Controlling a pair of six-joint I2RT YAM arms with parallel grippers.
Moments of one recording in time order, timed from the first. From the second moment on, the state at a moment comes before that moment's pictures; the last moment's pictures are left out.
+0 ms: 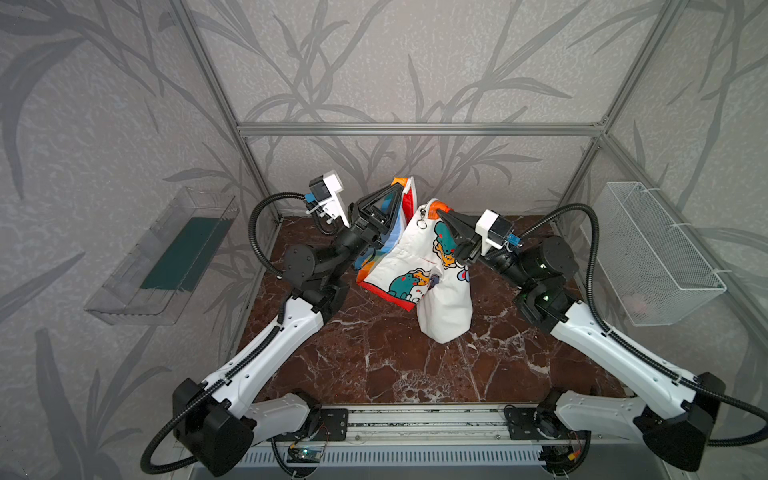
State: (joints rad) left arm -0.54 1.20 1.11 0.88 0.36 -0.82; right arm 0.73 1.19 1.14 0.55 -0.30 -0.26
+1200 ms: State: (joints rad) left arm -0.66 1.21 1.09 0.91 0.29 -0.75; right arm 0.75 1.24 1.12 0.81 -0.30 -0.02
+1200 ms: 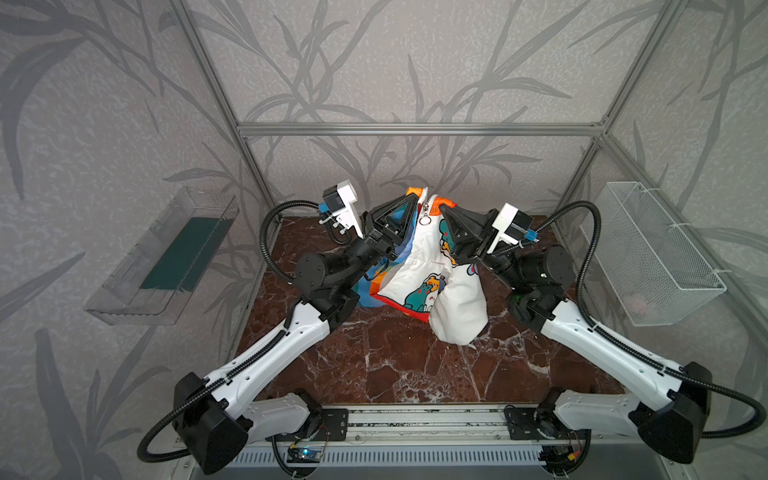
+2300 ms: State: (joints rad) left arm -0.67 1.22 1.09 0.94 0.27 -0.75; right arm 0.76 1.25 1.12 0.86 -0.28 0.01
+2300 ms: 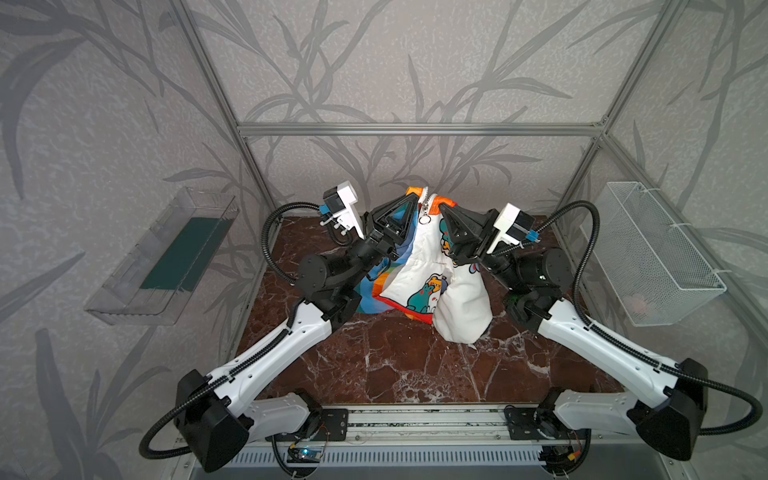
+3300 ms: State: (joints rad) left arm -0.67 1.22 1.08 0.95 0.26 -0.75; right arm 0.76 1.26 1.12 0.88 -0.27 0.03
